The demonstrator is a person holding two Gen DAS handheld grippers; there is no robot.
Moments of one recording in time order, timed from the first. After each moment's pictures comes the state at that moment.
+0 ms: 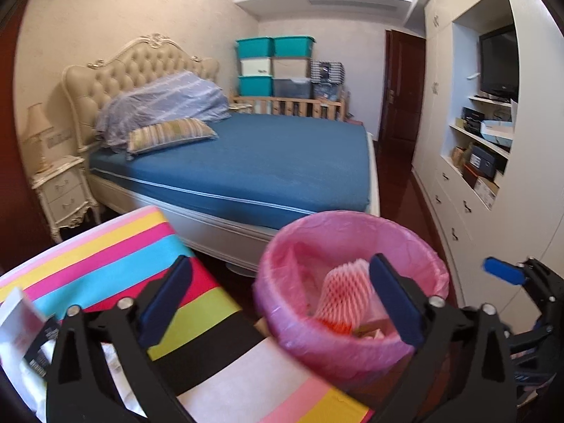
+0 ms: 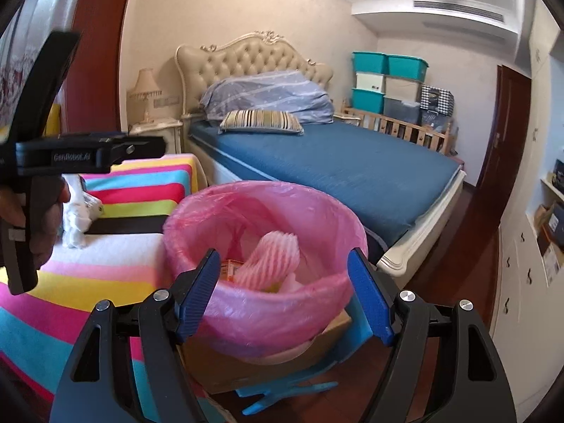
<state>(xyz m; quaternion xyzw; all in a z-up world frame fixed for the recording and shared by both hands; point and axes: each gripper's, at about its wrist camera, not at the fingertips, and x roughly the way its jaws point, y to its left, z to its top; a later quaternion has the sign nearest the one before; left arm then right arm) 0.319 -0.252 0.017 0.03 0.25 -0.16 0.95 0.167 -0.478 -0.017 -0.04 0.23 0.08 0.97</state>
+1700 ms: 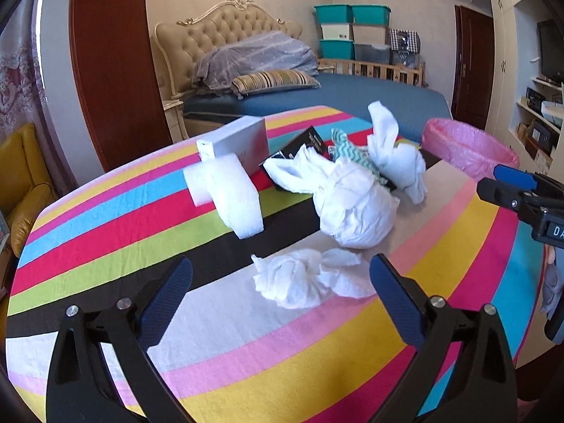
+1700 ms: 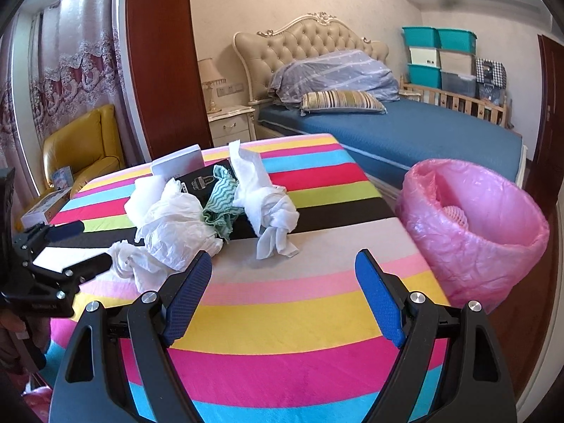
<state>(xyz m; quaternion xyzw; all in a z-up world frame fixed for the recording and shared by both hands) 0.148 0.008 -0.040 0.05 0.33 -0.01 0.94 0.141 -0.250 -0.033 0.00 0.29 0.20 0.94</state>
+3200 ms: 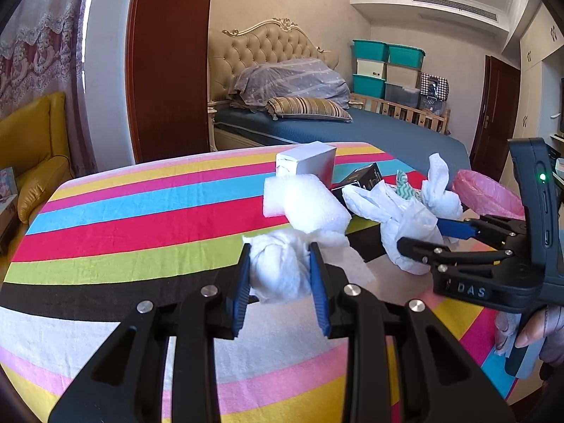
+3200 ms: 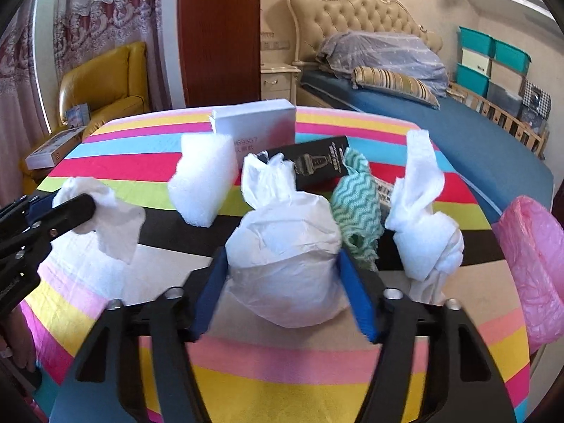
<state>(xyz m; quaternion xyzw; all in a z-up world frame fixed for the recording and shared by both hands) 0.124 0.081 -0.032 -0.03 0.27 0.03 0.96 0.175 -0.107 -0.048 -0.09 0.34 0.24 0.90</state>
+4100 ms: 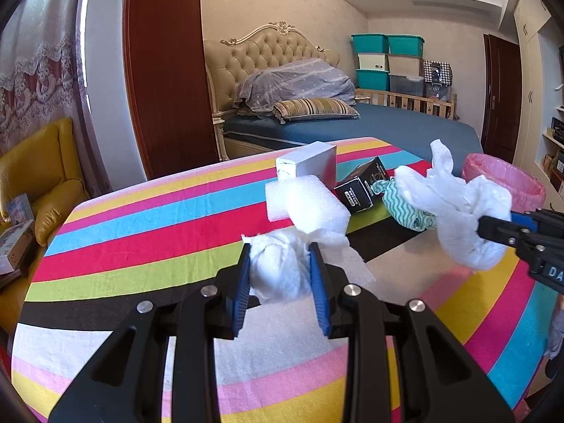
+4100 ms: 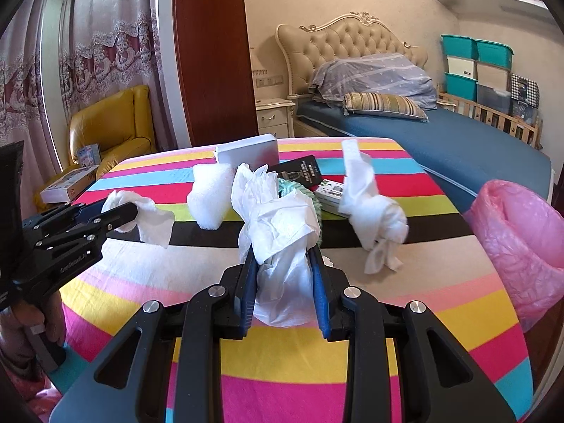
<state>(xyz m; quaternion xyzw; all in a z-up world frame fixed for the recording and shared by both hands) 0.126 0.054 -0.036 0.03 0.26 0.06 0.96 0.118 -0.173 -0.027 -0.03 0.28 0.26 0.92</state>
